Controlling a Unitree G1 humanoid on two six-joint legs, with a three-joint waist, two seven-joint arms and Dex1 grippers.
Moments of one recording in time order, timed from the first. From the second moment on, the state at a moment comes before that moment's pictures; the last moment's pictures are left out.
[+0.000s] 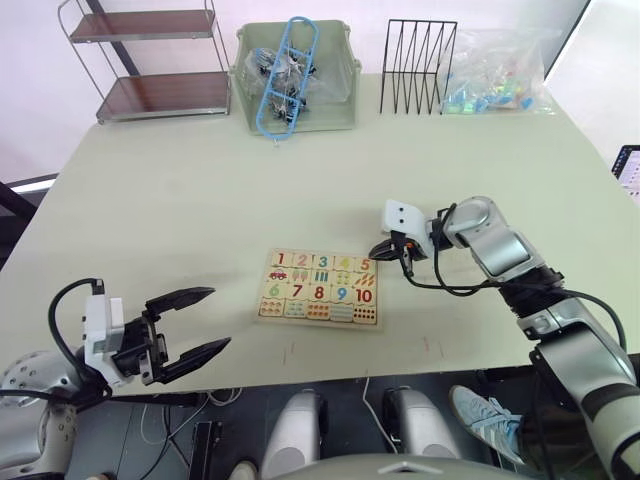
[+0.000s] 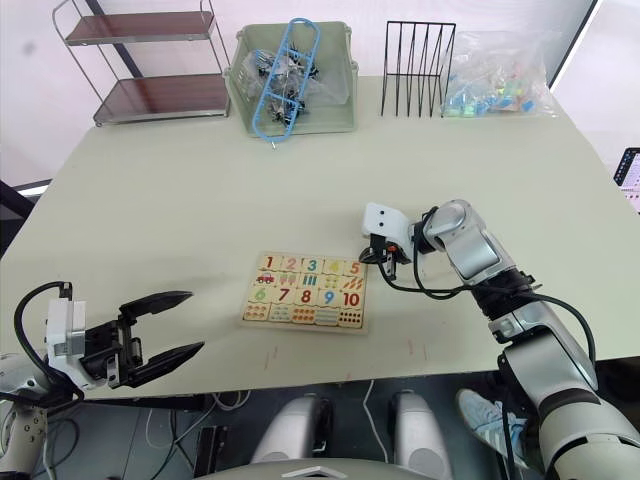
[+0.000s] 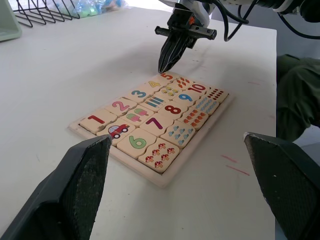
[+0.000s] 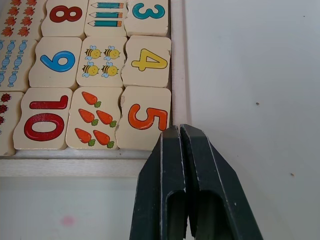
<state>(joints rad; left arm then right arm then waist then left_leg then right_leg) 0.27 0.71 0.44 -0.06 -0.66 -0.03 -1.41 -0.82 -0.45 0.42 0.32 -0.03 0.37 1.23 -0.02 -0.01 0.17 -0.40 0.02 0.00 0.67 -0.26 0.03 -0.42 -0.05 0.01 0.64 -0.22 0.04</state>
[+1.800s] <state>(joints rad) 0.34 0.57 0.54 -0.07 -0.53 0.13 -0.84 0.17 -0.53 -0.36 -0.20 0.43 0.26 0.88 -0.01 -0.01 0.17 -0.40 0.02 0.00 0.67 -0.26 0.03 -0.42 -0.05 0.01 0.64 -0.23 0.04</state>
